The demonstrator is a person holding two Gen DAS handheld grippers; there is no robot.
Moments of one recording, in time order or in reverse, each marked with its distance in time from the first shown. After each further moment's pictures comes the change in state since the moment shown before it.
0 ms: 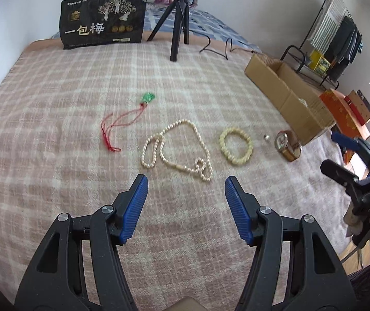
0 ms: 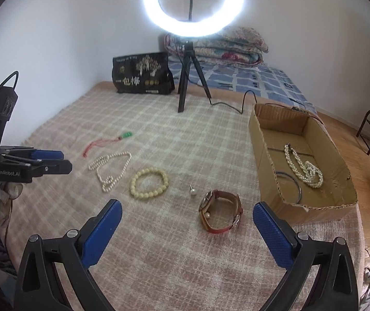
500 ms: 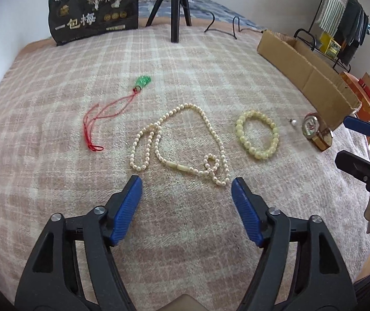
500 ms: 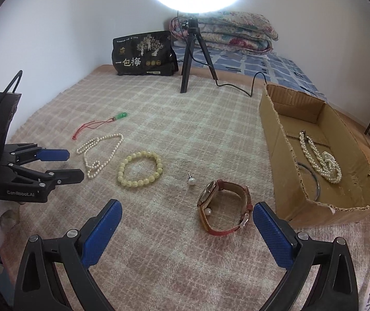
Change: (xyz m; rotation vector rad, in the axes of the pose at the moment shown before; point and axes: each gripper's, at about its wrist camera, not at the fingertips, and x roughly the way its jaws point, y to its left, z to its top) left arm 0.055 -0.008 0.000 0.052 0.050 0.084; right arm 0.039 -0.007 -0.006 -0.010 0.059 0.042
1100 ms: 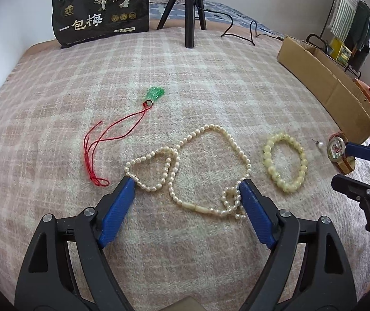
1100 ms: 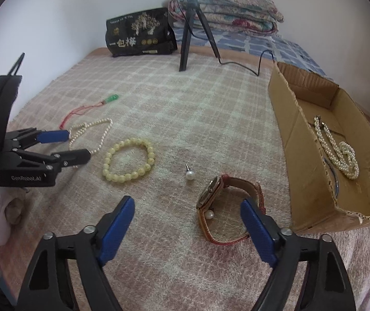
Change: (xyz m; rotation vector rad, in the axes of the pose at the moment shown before) left arm 0.025 0.011 0.023 -0.022 -0.034 0.060; right arm 0.041 -0.005 0.005 0.007 0.123 0.000
